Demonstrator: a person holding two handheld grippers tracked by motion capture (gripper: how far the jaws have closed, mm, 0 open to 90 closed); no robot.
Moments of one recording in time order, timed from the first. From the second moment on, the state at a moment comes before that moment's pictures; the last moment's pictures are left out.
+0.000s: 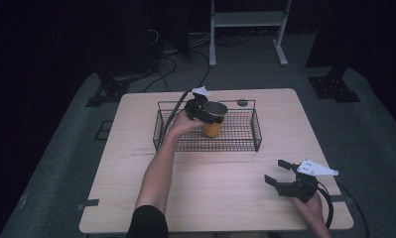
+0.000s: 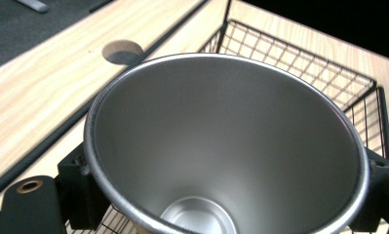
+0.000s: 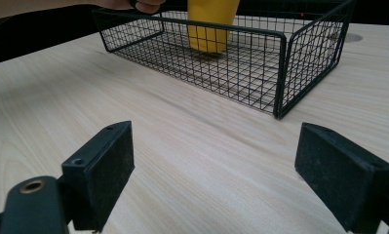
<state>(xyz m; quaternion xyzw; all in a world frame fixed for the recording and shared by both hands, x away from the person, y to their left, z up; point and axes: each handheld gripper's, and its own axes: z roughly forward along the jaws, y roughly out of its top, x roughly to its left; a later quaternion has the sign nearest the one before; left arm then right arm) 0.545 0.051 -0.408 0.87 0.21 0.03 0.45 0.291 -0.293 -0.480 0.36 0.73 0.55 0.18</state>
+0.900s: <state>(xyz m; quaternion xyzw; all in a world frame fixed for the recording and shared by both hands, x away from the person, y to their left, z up) 0.534 0.049 -0.409 0.89 0.18 0.05 0.41 0.291 -0.292 -0.480 0.36 0.73 0.55 0.18</state>
